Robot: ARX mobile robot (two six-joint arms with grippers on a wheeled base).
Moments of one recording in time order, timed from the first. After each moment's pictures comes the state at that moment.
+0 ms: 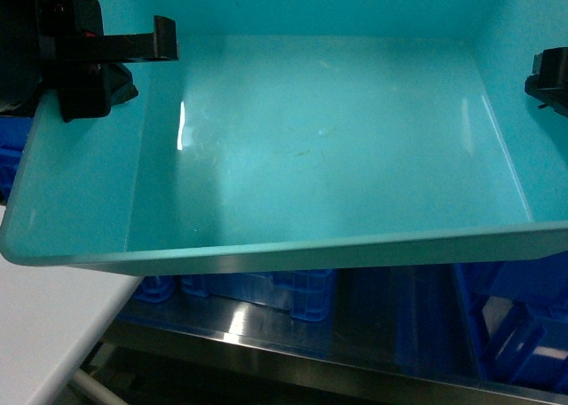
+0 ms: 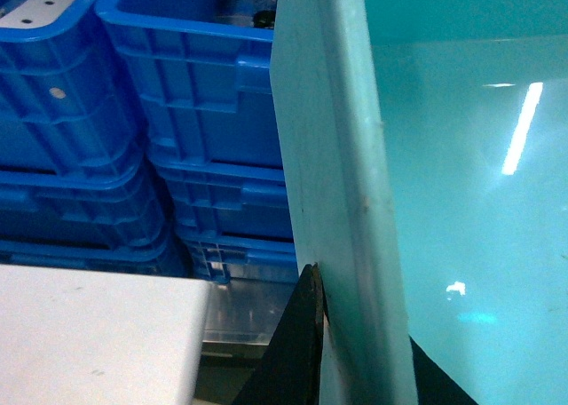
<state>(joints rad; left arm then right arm) -0.32 1.38 0.78 0.23 -0.18 -0.11 0.16 1.44 0.74 0.38 -0.08 0.09</state>
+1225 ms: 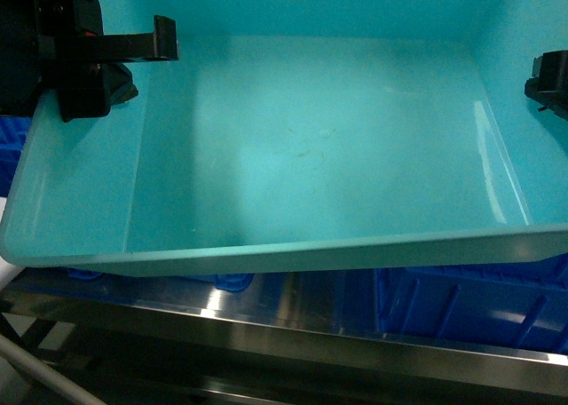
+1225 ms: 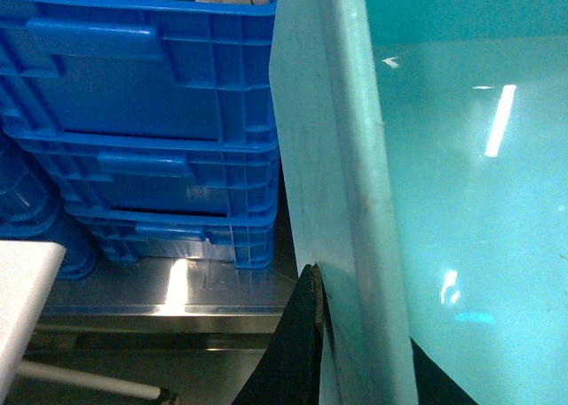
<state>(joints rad) -0.33 1.38 0.78 0.23 -0.18 -0.11 0.16 1.44 0.74 0.37 -0.08 0.09</state>
